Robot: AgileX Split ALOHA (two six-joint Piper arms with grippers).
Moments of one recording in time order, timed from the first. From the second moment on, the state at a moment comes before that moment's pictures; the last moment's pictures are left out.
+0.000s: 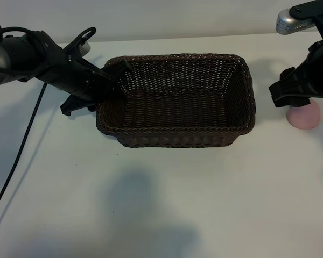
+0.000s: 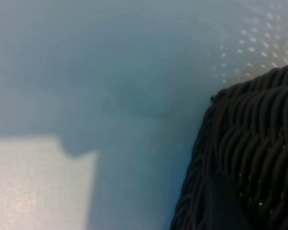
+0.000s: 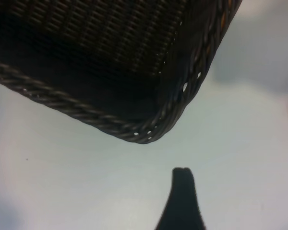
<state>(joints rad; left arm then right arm) -0.23 2.01 -1.23 -0.63 0.46 -0.13 0.19 1.44 -1.11 0.21 0.91 -0.20</state>
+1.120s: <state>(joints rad) -0.23 1.77 -1.30 -0.43 0.67 -0.09 0.19 1.44 -1.11 0.21 0.91 -0.20</state>
